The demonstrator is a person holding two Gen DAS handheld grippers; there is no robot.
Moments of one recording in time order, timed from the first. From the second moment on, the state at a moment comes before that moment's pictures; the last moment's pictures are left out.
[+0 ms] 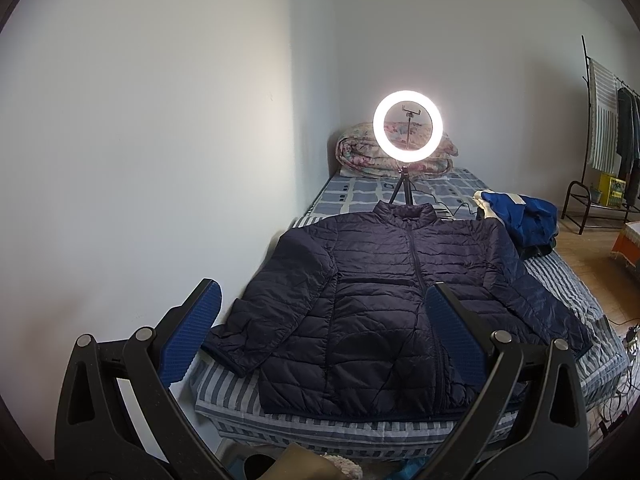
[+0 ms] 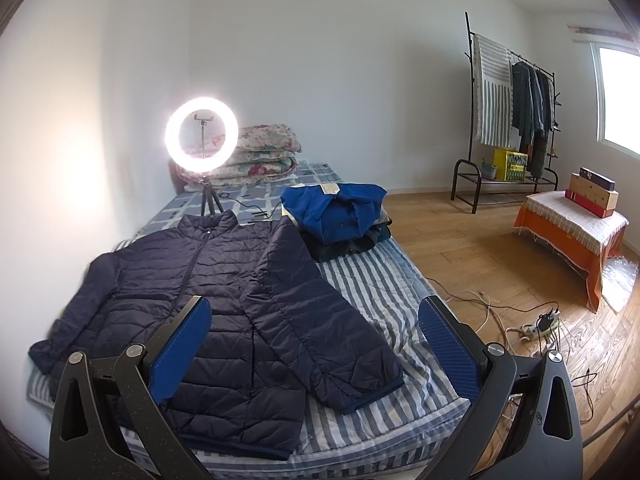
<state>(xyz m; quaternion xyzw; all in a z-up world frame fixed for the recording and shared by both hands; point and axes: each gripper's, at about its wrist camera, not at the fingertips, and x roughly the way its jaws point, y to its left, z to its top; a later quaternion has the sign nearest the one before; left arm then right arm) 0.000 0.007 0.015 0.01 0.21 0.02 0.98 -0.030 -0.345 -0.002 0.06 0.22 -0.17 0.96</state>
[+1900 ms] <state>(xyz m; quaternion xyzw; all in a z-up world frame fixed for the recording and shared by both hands) -0.056 0.097 -0.060 -0.04 0.27 0.07 0.96 0.163 -0.006 -0.071 -0.19 0.31 0.38 0.85</state>
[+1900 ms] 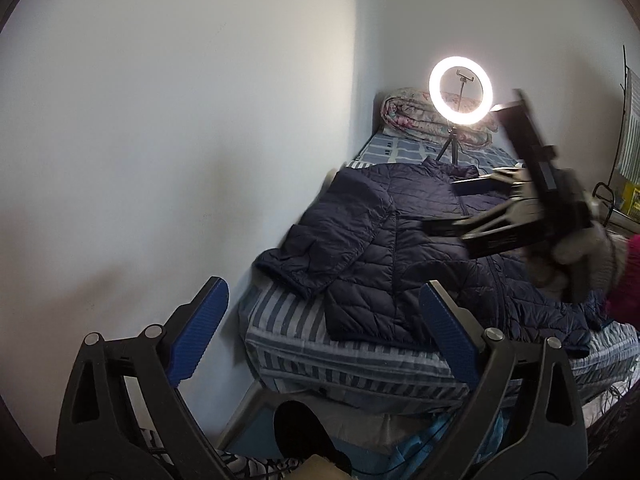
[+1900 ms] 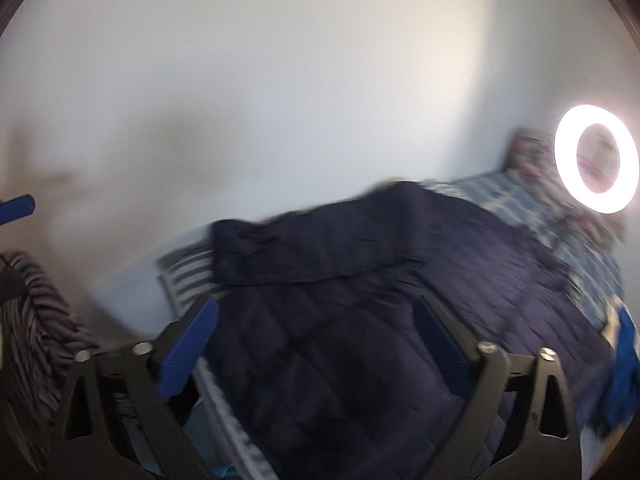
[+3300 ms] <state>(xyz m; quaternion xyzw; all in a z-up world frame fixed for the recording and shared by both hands) 0.018 0.099 -0.055 -0.02 0.28 0.04 0.96 0.259 0.094 -0.140 -0.08 0.44 0.44 0.78</state>
